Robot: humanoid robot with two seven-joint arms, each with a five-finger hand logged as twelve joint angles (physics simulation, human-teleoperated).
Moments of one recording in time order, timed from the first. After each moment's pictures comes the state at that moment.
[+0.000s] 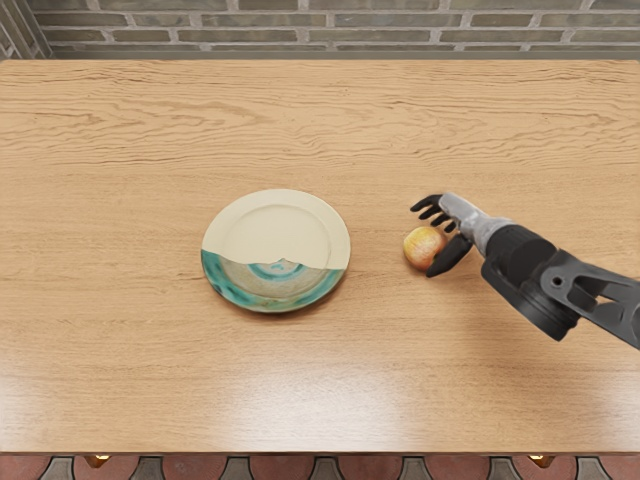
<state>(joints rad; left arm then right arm) -0.06 0.00 0.00 -0.17 -0.06 0.09 0.24 0.80 -0.54 0.37 1.51 -1.09 -0.29 -0.61</state>
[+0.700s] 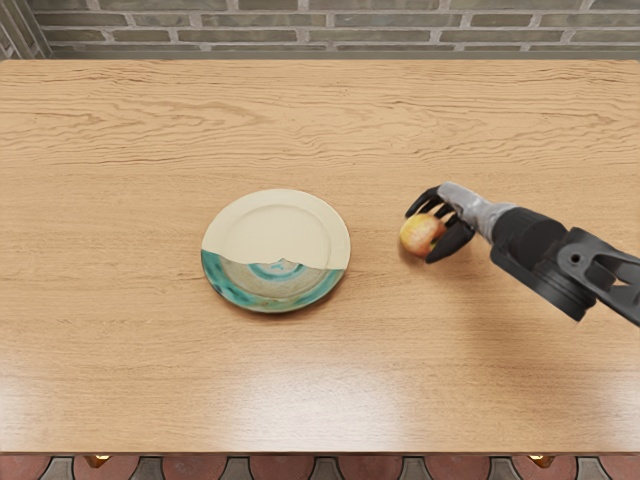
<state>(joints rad) -0.06 0.00 0.00 -0.17 -0.06 0.09 0.24 0.81 -0.56 0.46 1.51 -1.07 -0.14 -0.61</state>
